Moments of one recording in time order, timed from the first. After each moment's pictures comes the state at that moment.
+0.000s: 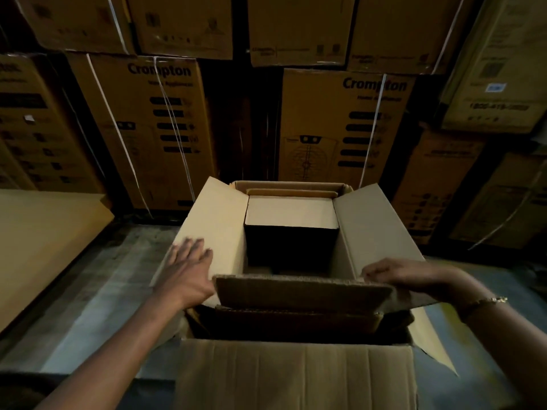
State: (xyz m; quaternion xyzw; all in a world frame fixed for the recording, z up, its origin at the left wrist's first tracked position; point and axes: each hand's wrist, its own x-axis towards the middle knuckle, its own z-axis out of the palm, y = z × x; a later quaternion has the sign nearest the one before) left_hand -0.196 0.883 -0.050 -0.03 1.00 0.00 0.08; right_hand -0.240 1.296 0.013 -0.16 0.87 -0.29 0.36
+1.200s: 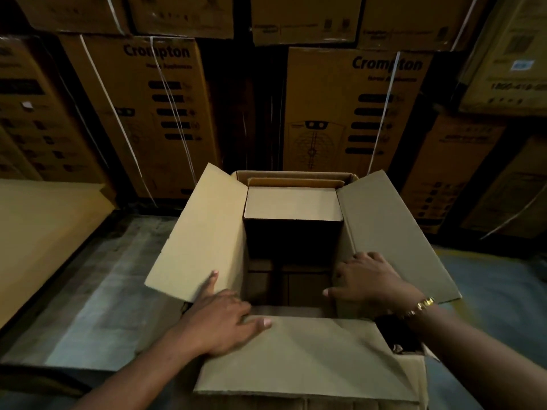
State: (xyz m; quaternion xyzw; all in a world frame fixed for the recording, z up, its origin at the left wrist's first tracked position) left_hand -0.164 0.941 -0.068 0.13 0.97 0.02 0.18; right_hand -0.263 1.222 -0.043 -0.18 0.96 0.10 0.18
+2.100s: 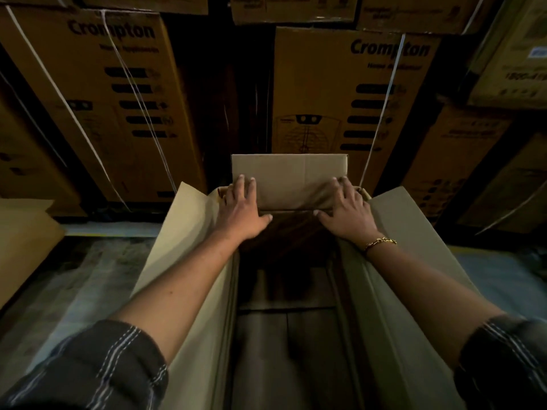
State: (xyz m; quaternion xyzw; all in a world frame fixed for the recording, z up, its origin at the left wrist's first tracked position) left_hand -0.496 0.940 -0.058 -0.02 0.99 0.14 -0.01; right_hand -0.520 1.188 -0.065 -0.06 0.99 -0.12 -0.04
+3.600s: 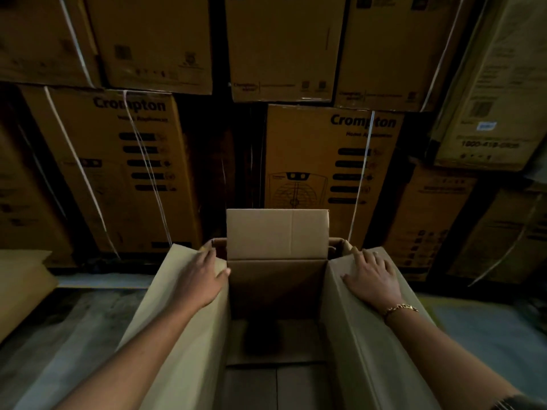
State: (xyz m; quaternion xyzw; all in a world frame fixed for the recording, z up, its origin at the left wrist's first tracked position) left_hand -0.440 0.891 -0.062 -0.06 0.98 0.18 -0.04; right_hand -0.470 1.264 -0.056 0.02 1.00 -0.07 -0.02
